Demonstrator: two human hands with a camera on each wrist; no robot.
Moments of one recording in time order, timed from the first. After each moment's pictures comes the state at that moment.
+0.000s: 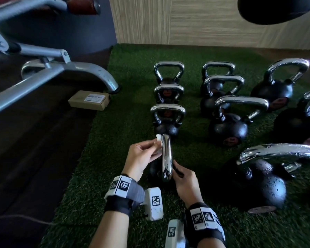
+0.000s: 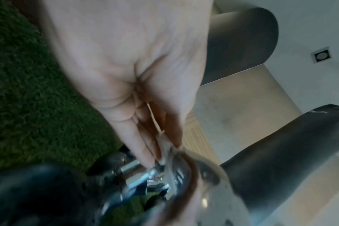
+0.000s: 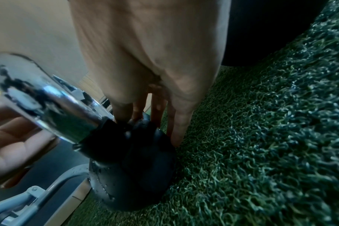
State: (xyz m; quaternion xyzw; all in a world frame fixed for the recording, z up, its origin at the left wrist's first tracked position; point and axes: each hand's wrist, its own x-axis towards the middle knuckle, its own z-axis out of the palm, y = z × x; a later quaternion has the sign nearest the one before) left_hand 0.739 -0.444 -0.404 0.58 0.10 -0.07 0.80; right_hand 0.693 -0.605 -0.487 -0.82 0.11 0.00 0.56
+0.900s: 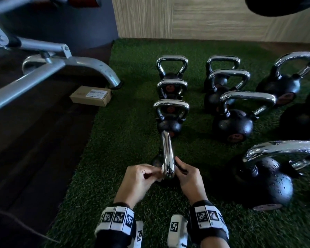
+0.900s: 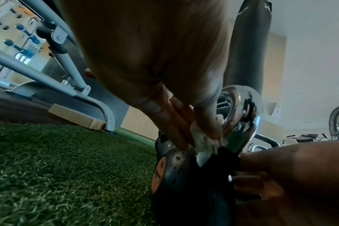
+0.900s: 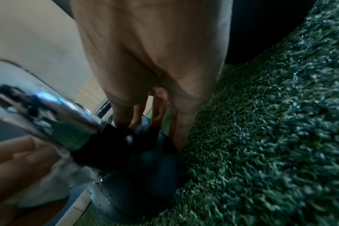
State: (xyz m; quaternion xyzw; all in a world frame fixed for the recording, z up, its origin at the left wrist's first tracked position) left_hand 0.678 -0.409 -0.437 0.86 -0.14 0.03 0.49; right_hand 0.692 -0.604 -0.482 -0.81 0.10 0.01 0.57
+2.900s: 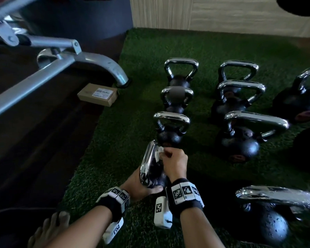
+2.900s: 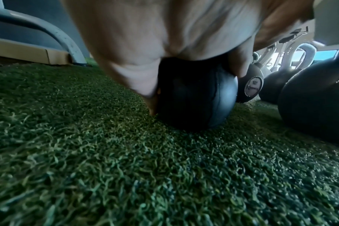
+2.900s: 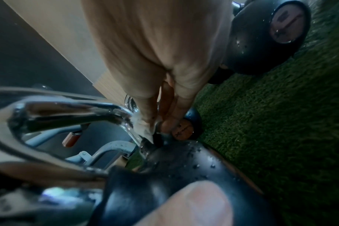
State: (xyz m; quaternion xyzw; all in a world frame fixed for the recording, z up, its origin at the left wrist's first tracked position) left_hand 0.736 -0.427 -0.467 0.81 -0.04 -0.16 0.56; right_hand 0.791 -0.585 -0.415 -0.85 0.11 0.03 0.51
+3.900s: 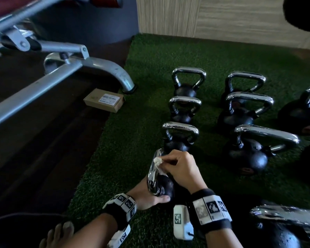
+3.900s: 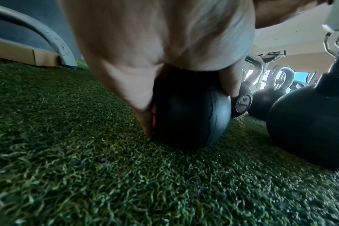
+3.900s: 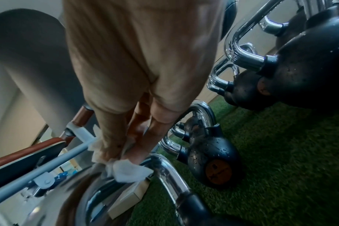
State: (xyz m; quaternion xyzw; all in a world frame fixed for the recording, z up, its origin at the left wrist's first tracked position) left_hand 0.747 -0.421 -0.453 0.82 -0.03 -0.23 0.52; right_hand 0.797 -0.590 -0.370 -0.84 -0.12 0.04 0.53
